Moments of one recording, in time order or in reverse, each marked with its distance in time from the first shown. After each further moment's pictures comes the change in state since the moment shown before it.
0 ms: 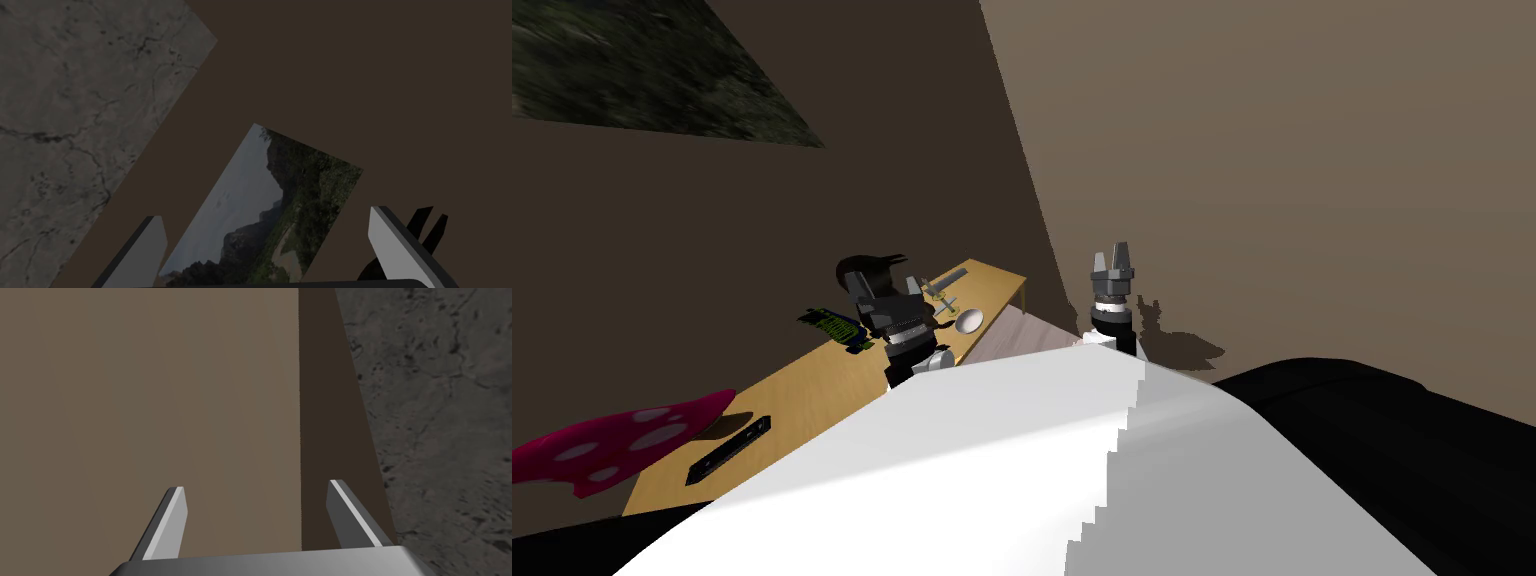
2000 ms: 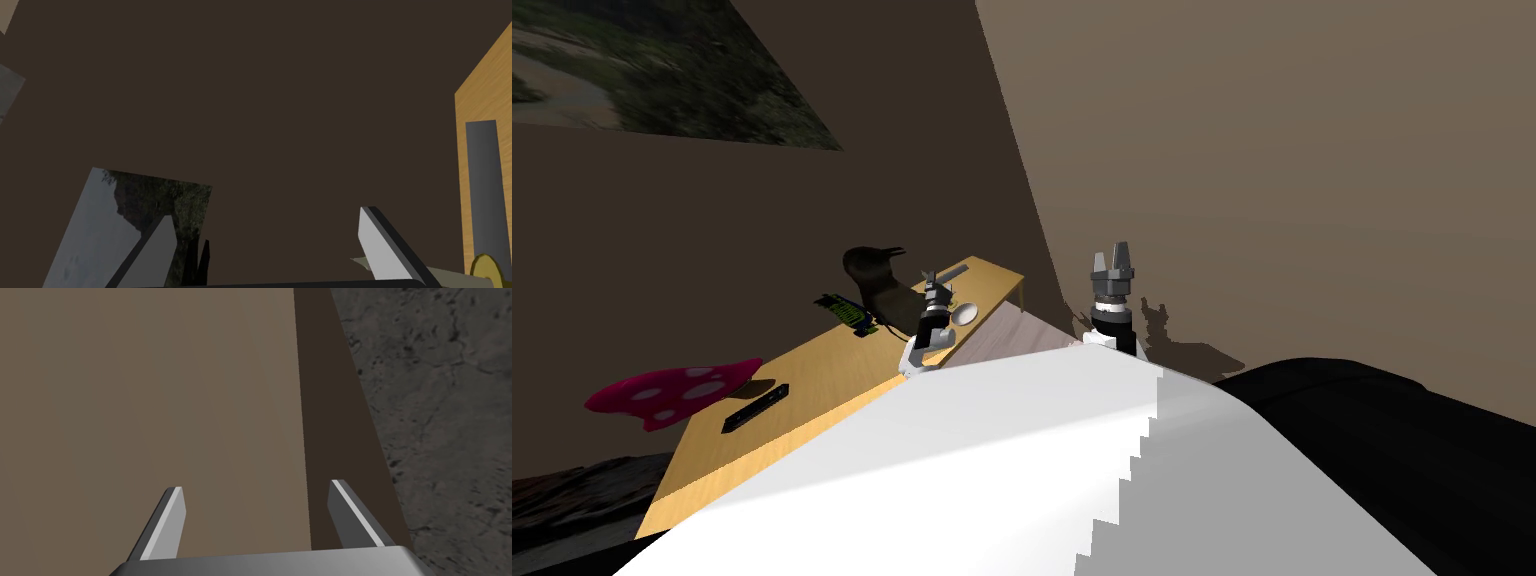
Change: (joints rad) left arm -0.365 0.188 0.066 0.453 -0.037 0.412 0.091; right arm 0.000 0.000 0.000 0.000 0.000 0.000 0.000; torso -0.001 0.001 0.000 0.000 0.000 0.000
